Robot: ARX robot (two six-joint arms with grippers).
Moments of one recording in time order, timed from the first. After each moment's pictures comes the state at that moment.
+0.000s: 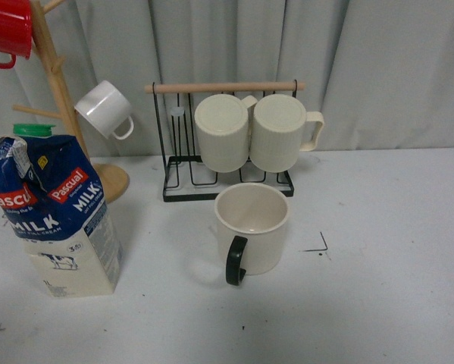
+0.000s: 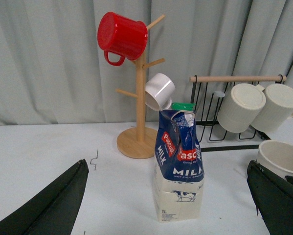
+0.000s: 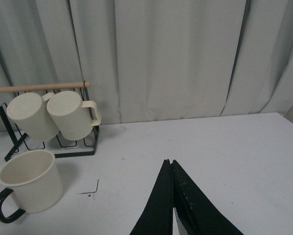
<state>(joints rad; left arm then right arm) 0.00 0.01 0.01 0.00 0.00 -0.01 0.00 0.28 0.01 0.28 0.00 0.00</state>
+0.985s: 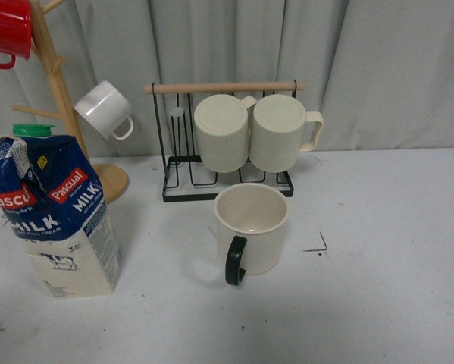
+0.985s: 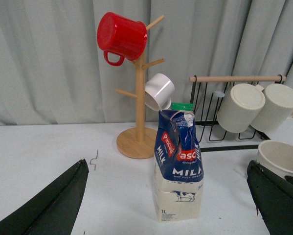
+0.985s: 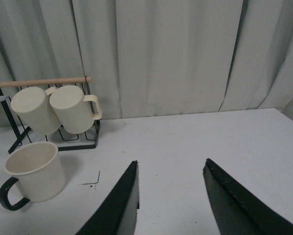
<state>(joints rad) 0.00 0.01 0.01 0.00 0.00 -0.01 0.00 0.00 0.01 0.00 0.00 0.00</state>
